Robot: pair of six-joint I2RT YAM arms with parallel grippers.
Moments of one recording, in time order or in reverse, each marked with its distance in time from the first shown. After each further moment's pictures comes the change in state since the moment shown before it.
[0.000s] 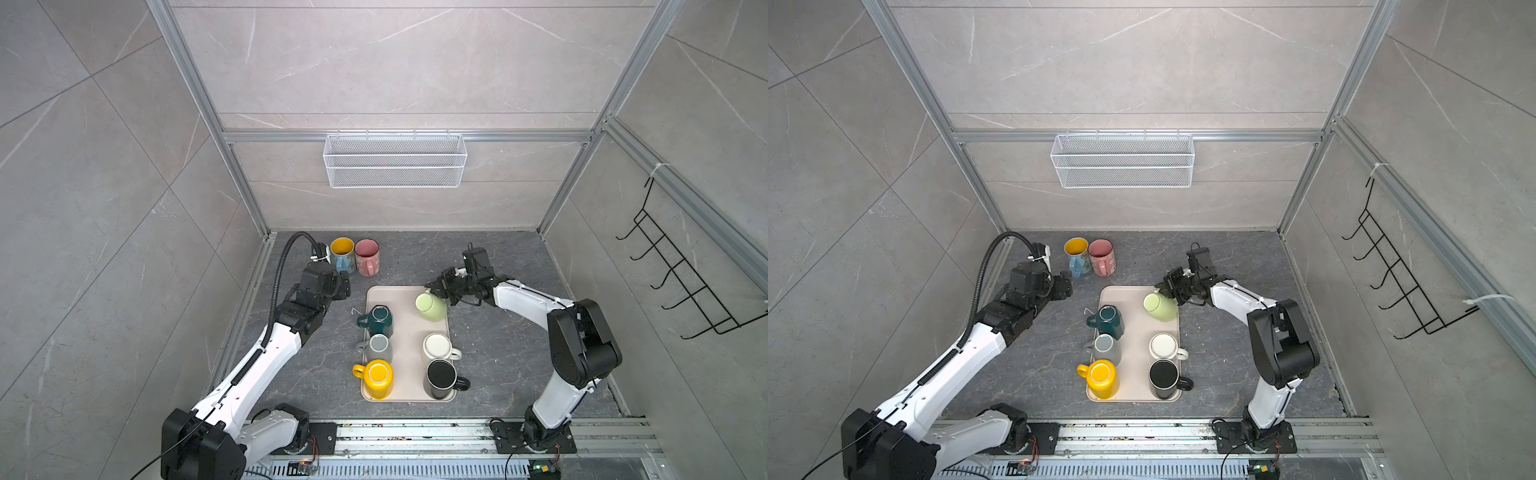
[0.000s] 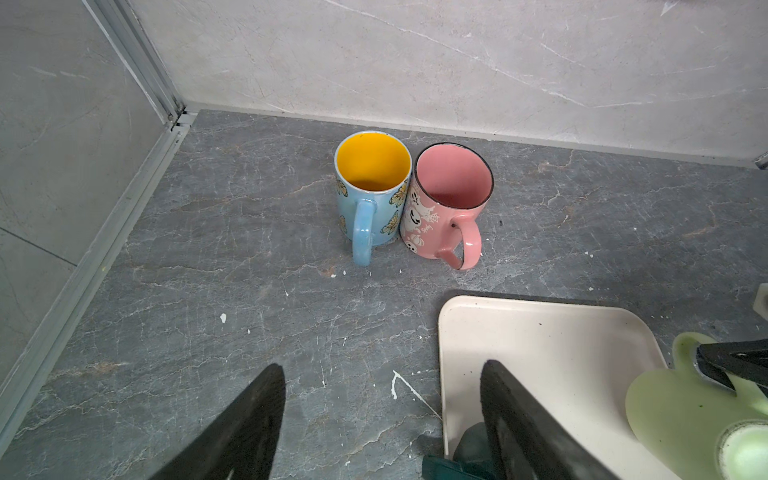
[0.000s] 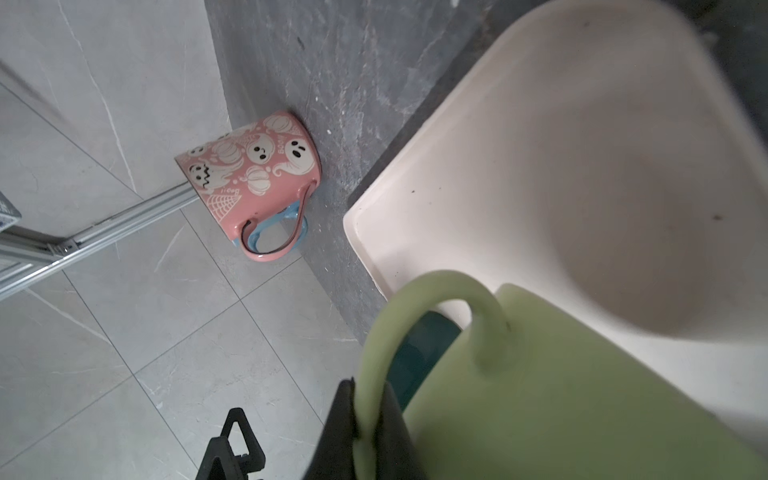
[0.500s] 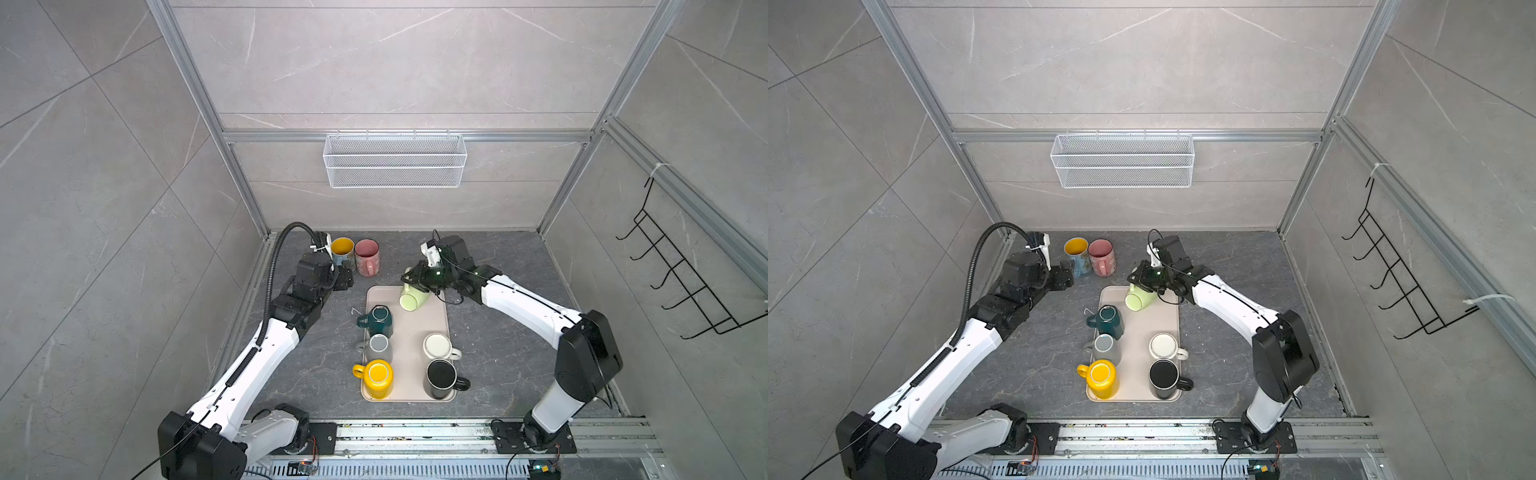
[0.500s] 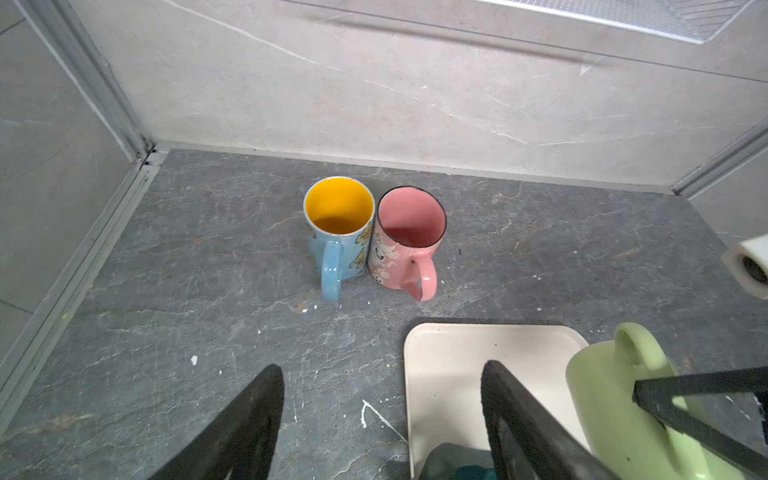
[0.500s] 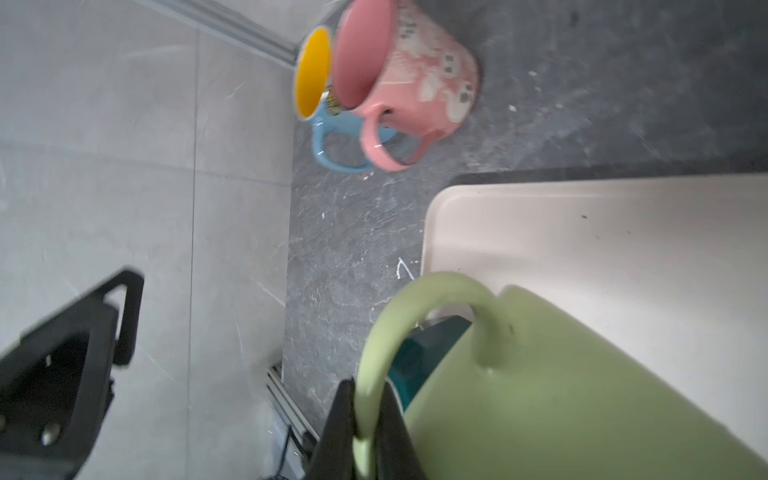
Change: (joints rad) left arm 0.005 0.020 0.126 -0.010 0.090 0.032; right arm 0.243 -0.101 0.222 -0.182 0.211 -0.602
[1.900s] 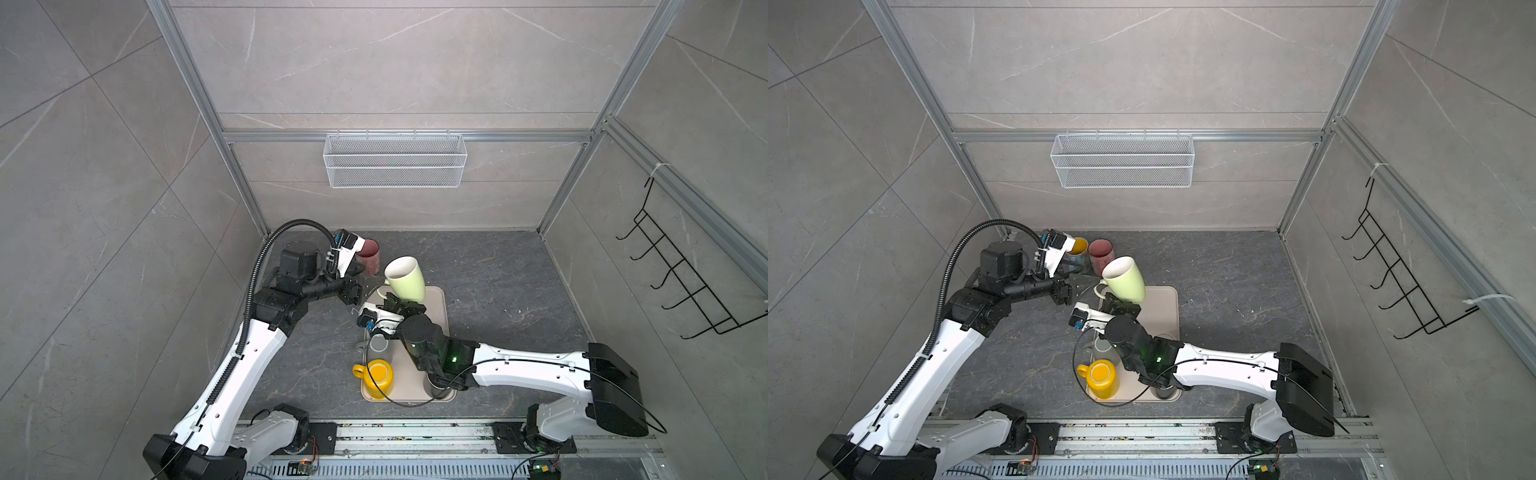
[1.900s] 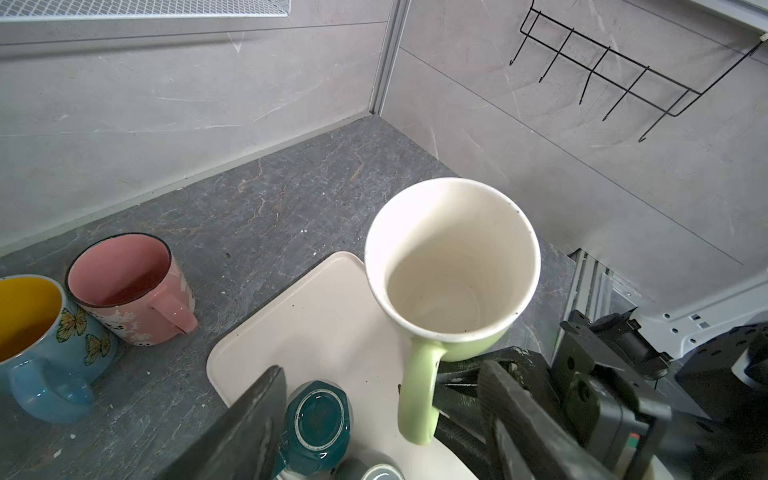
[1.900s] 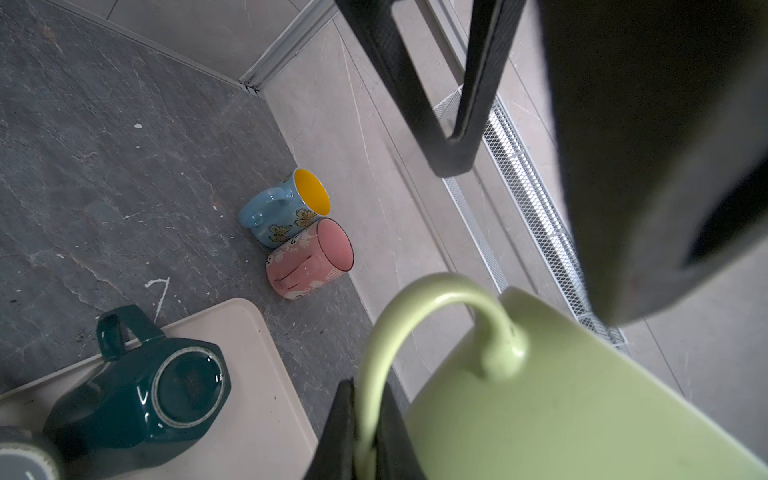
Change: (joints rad) left arm 0.029 -0.045 0.157 -0.219 0.826 0.301; right arm 0.618 -0.153 -0.340 0.626 1.181 -1.637
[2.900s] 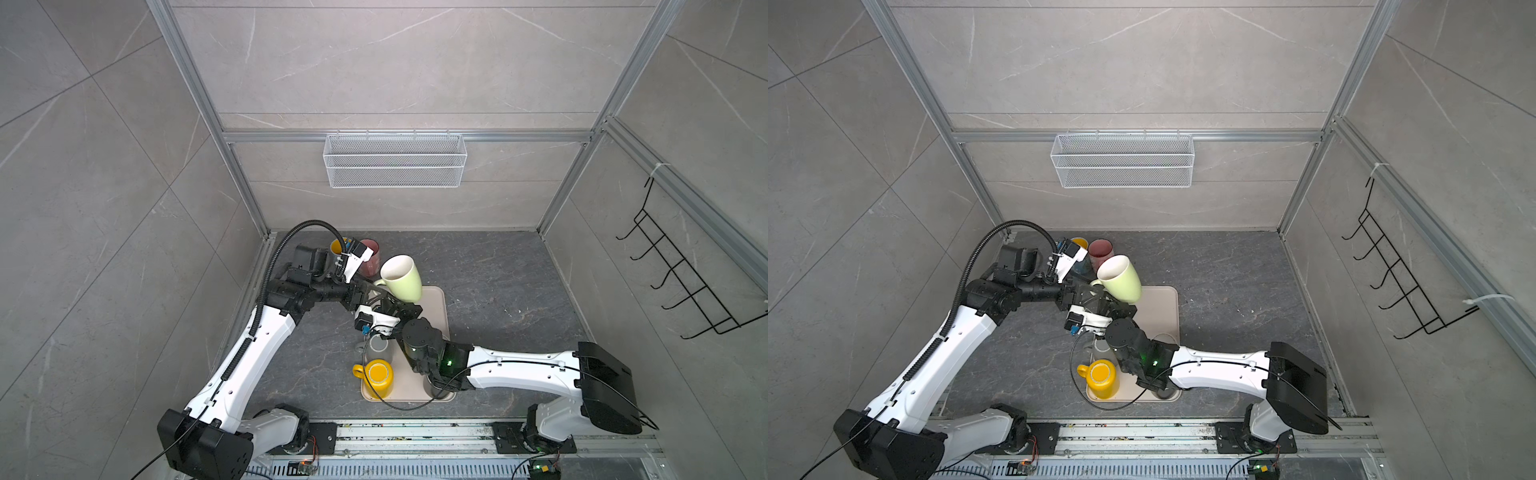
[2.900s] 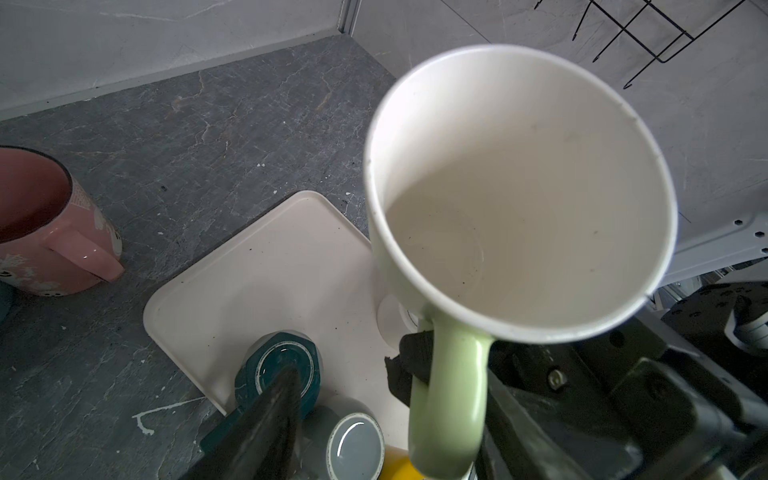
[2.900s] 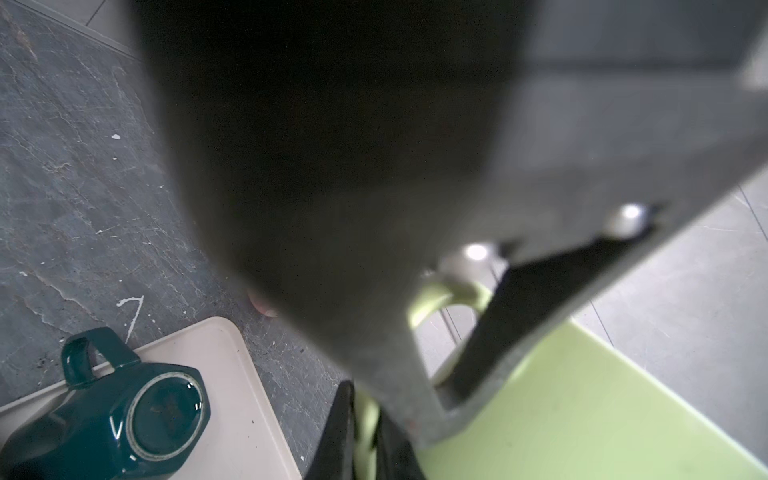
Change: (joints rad) left arm 0.005 0.092 0.008 -0.138 0.098 0.058; right arm 0.011 0.036 -0.014 0.130 0.013 -0.091
